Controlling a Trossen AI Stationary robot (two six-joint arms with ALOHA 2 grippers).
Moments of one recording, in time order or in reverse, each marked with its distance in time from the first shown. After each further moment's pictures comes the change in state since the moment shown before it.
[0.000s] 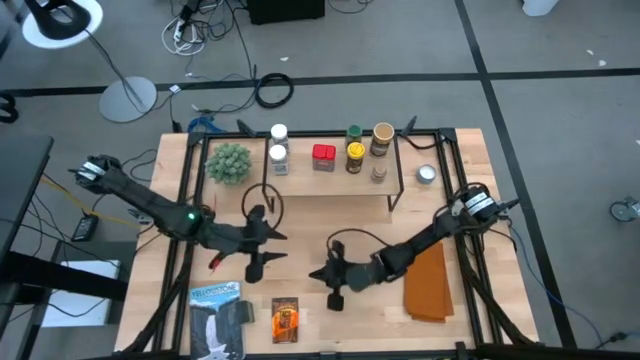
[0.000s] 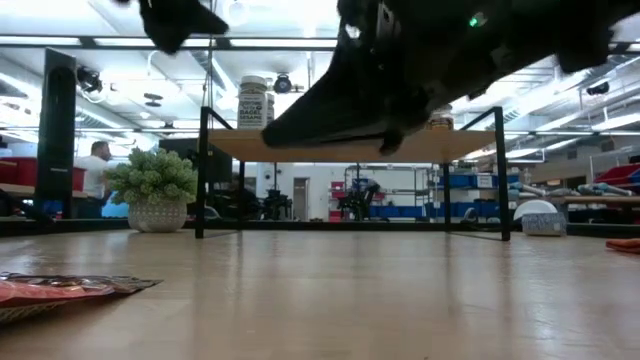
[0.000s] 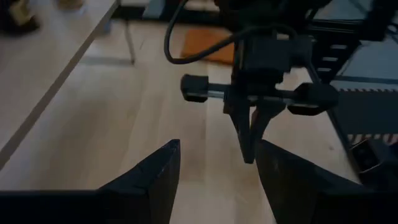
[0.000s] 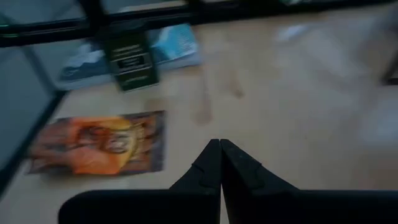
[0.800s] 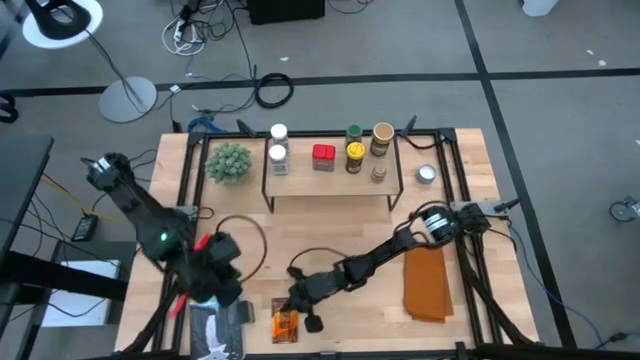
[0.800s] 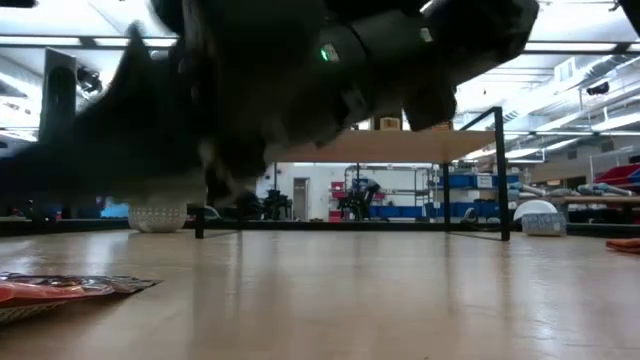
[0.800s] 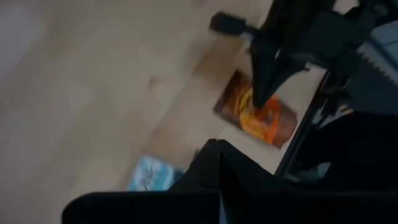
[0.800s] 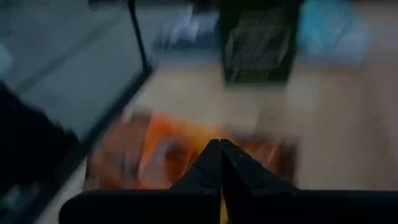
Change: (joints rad) left arm -0.339 0.117 0.360 -0.856 0.072 -1.073; right arm -0.064 0.369 0.458 -0.036 -0.502 -0.146
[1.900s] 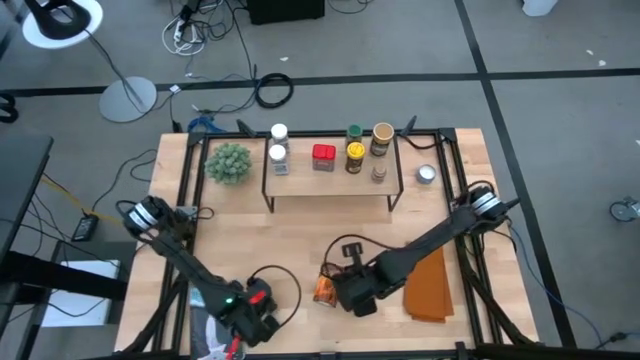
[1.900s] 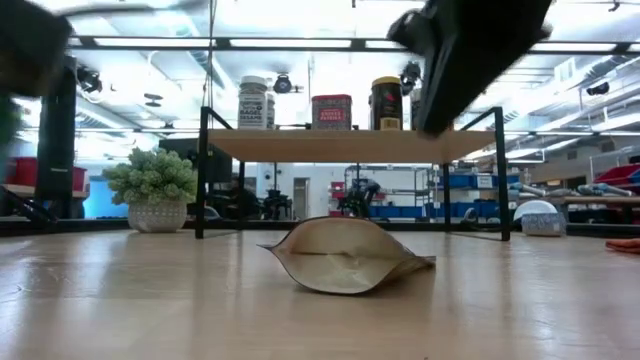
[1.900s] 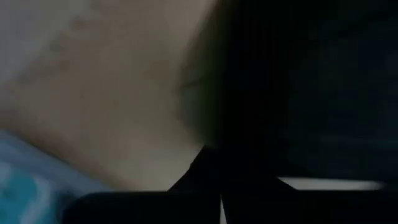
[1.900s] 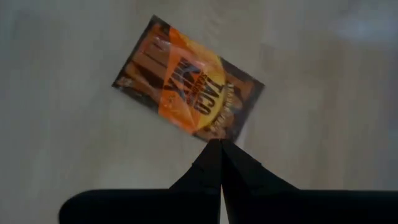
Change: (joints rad) left arm -0.006 0.590 0.000 0.376 0.189 -0.254; right arm 0.124 -0.410 0.049 -1.327 0.344 0.096
